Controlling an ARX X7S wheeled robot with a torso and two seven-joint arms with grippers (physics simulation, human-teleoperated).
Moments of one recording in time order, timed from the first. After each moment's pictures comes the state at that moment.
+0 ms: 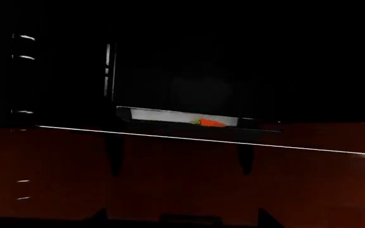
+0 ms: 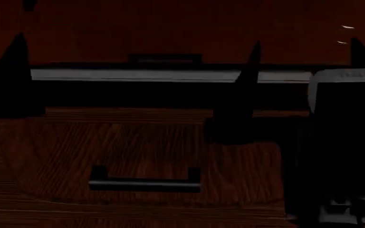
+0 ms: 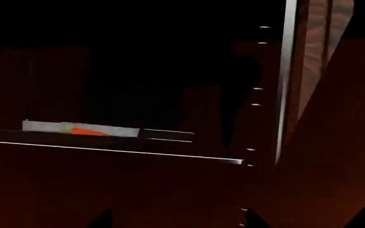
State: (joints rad) left arm -0.84 -0.43 0.05 0.71 -1.22 -1.04 -0.89; right arm 0.83 0.41 0.07 -0.92 1.06 1.33 0.83
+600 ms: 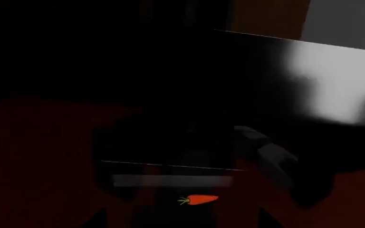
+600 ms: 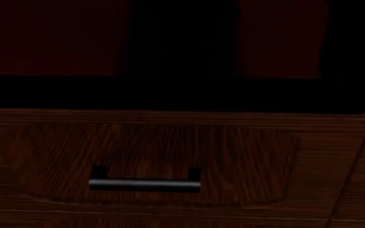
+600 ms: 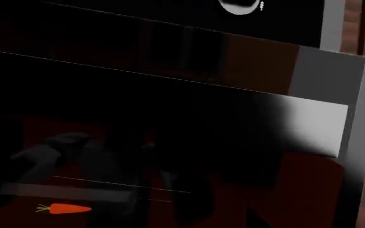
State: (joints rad) left arm -1.53 -0.31 0.27 0.01 -1.07 -1.03 -0.71; right arm 1.51 0.44 -0.25 -0.29 0.91 1.23 0.62
